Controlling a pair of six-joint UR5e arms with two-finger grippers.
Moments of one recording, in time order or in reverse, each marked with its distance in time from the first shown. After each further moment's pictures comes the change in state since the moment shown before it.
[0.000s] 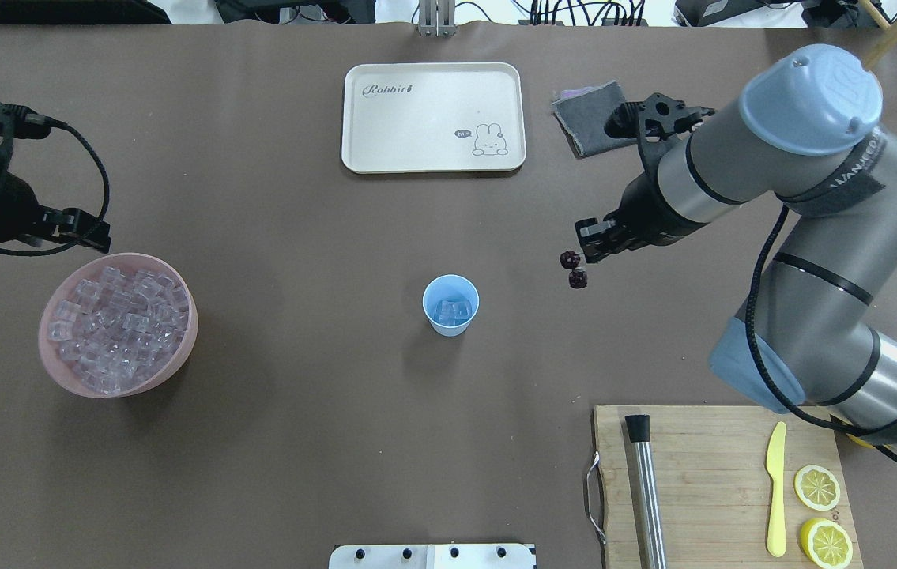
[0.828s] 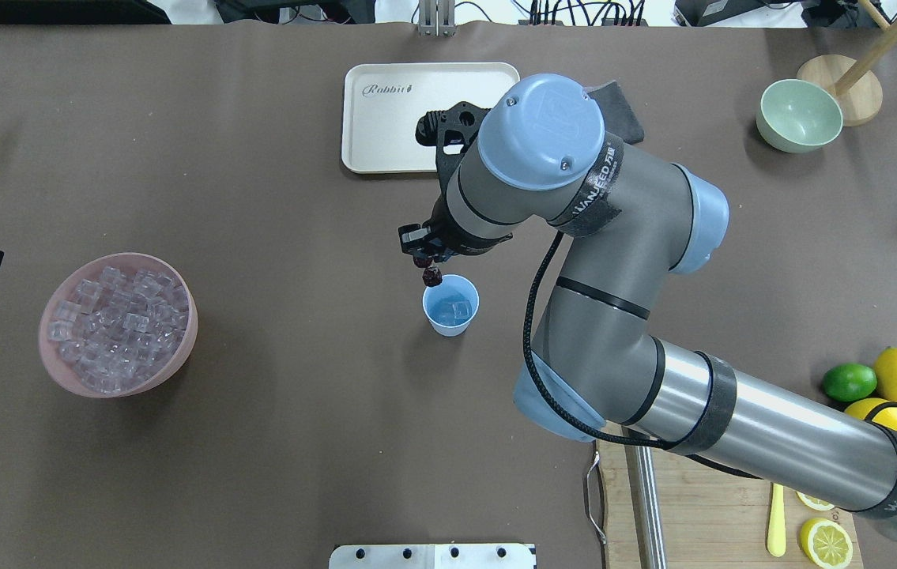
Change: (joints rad) left arm -0.169 0.152 0.069 -0.139 -0.160 0.164; right arm -0.163 0.299 -0.206 -0.052 -0.207 0.094
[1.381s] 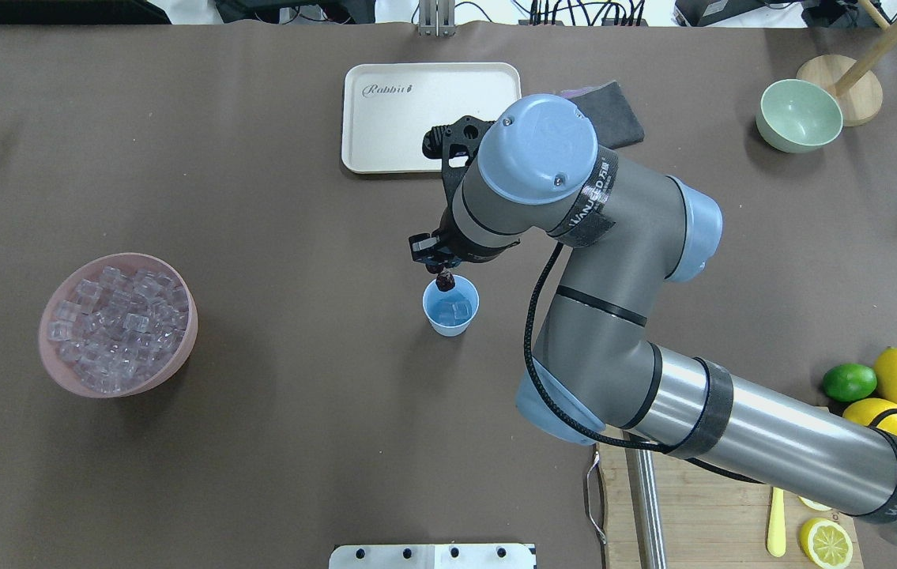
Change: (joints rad) left arm -0.035 0.019 -0.013 -0.002 -0.020 0.004; right arm -0.009 -0.018 -0.020 0.000 -0.026 -0.020
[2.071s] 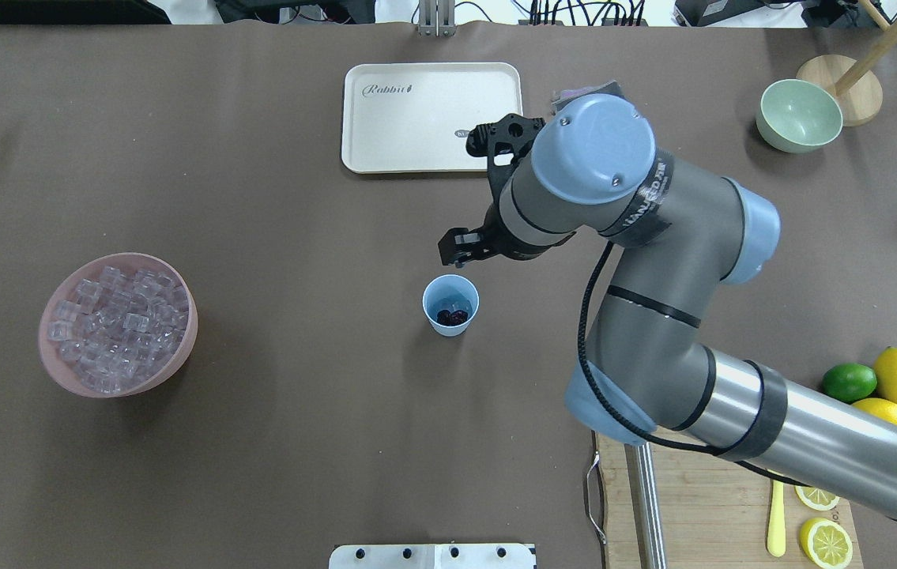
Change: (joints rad) left arm -0.027 -0.012 0.009 0.008 -0.020 0.022; right arm 0.063 -0.107 0.114 -0.055 0.025 -0.060
